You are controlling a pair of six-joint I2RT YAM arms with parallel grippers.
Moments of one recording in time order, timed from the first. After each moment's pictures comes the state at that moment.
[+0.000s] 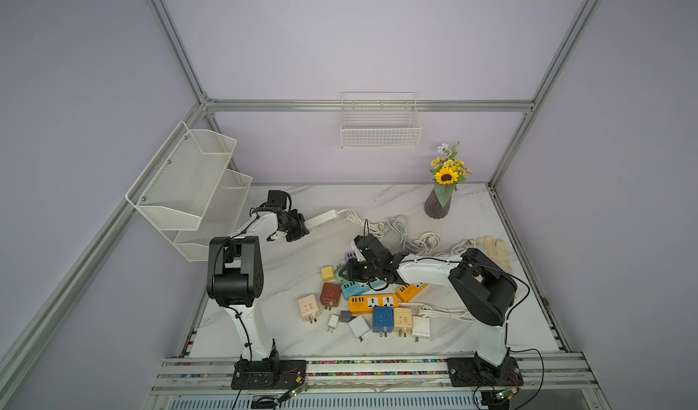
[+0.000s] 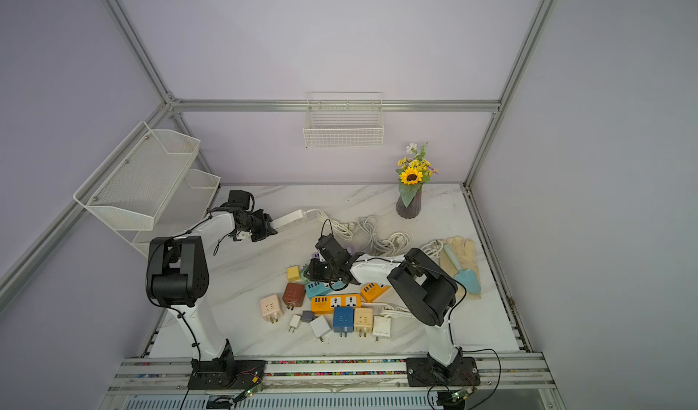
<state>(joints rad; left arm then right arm) 0.02 1.92 1.38 -0.54 0.36 -1.91 0.83 1.97 1.16 0.02 -0.31 0.84</state>
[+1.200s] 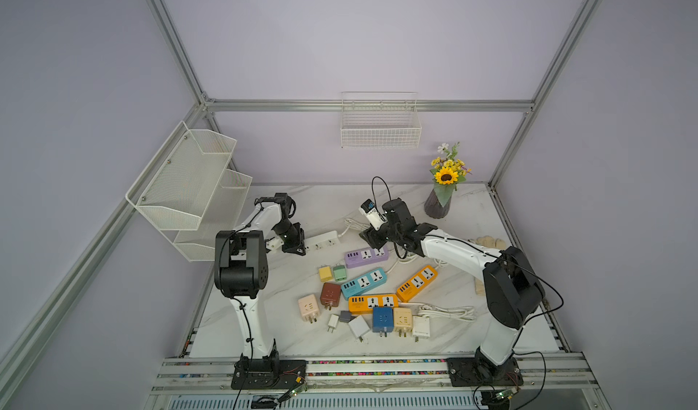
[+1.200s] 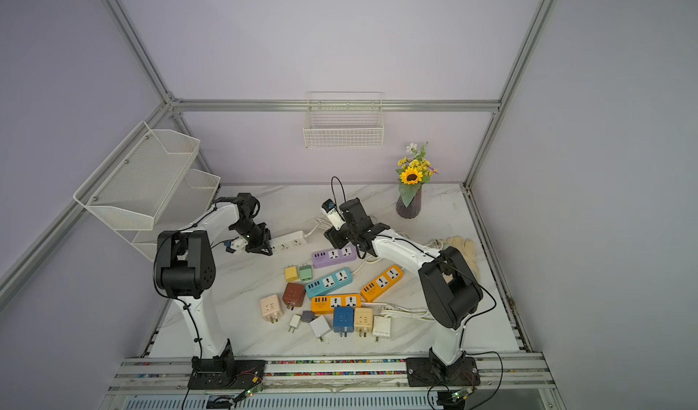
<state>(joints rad) -0.01 2.03 1.57 -1.11 0.27 -1.76 0.63 1.84 1.33 -0.14 -0.17 -0.21</state>
